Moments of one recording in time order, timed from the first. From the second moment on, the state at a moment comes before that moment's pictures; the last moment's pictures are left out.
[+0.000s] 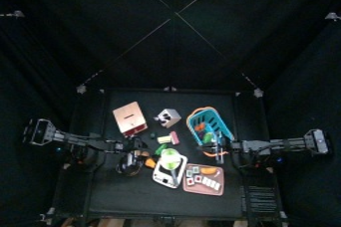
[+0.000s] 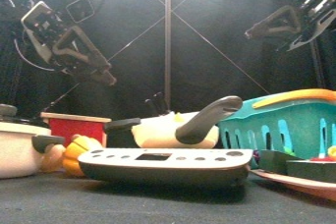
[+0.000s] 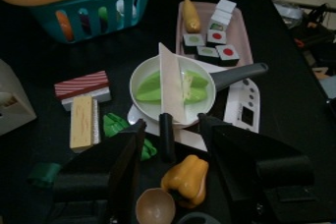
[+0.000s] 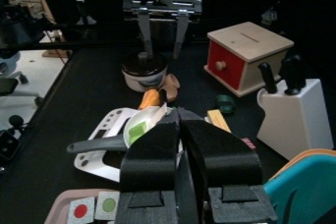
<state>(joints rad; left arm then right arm) -0.06 -0.35 1.07 -0.06 -0.32 0.00 -0.03 -0.76 1.17 -0.02 -0.29 0.00</state>
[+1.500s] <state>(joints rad) -0.06 -0.04 0.97 -0.09 -0.32 0.00 -0.04 -0.73 1.17 -0.03 -0.29 0.01</state>
